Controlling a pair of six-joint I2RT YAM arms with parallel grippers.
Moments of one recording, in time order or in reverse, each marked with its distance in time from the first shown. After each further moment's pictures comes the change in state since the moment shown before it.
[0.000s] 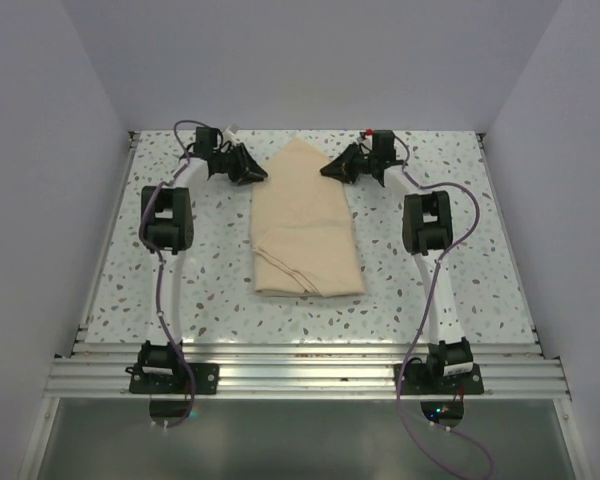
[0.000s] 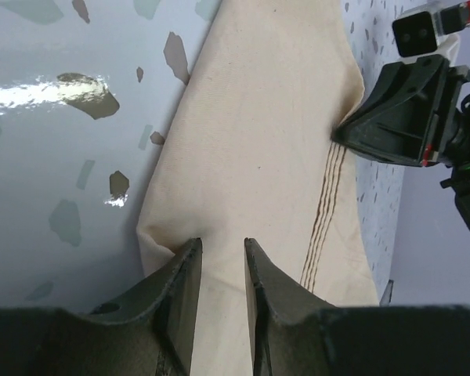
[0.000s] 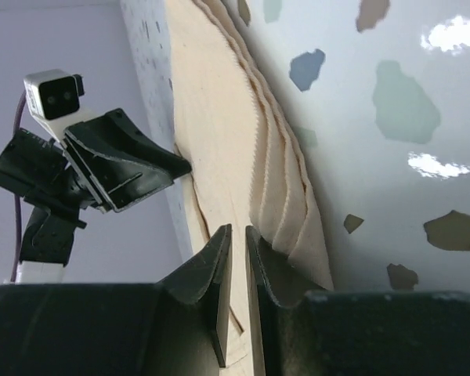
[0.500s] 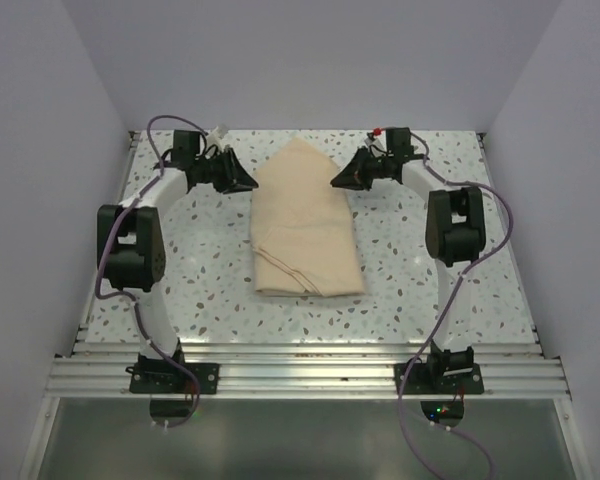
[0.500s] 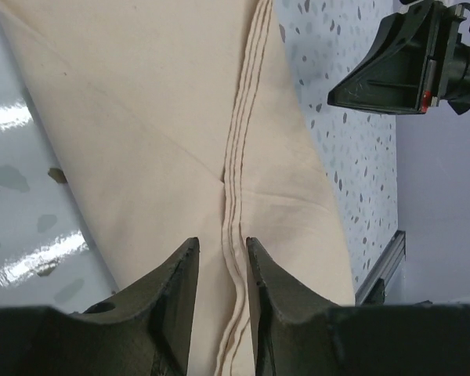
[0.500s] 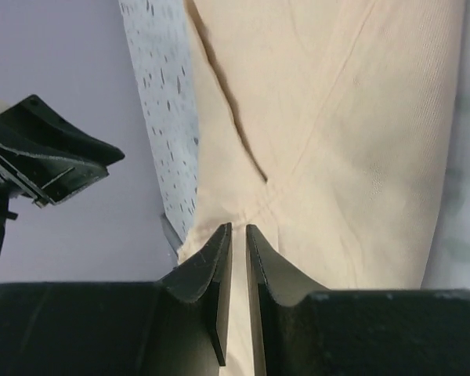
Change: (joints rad) left arm -0.002 -0.599 -0.591 -0.016 -0.046 0.142; right arm -0.014 -0.407 -0.404 -0.201 -0.015 -0.237
